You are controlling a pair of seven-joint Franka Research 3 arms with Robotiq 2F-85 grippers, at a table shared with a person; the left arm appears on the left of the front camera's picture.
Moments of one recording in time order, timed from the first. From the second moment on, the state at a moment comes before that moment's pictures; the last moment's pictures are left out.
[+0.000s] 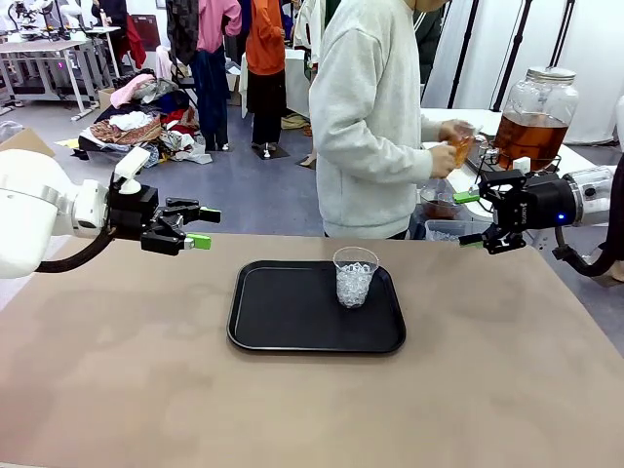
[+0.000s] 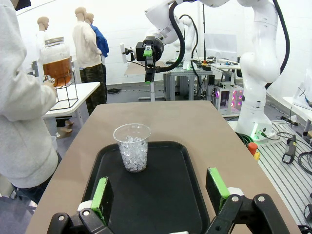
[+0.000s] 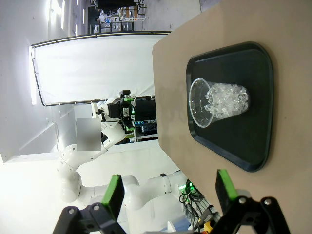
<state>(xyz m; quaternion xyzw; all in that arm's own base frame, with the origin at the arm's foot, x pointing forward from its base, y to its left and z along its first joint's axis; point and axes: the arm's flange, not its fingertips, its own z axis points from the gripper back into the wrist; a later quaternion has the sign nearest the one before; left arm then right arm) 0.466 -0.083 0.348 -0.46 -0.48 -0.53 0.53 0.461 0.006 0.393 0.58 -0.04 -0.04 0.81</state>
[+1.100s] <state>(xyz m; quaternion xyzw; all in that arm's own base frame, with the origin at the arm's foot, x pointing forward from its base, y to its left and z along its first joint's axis) 0.466 -0.083 0.348 -0.46 -0.48 -0.53 0.53 0.461 0.006 0.393 0.58 -0.04 -0.04 0.81</state>
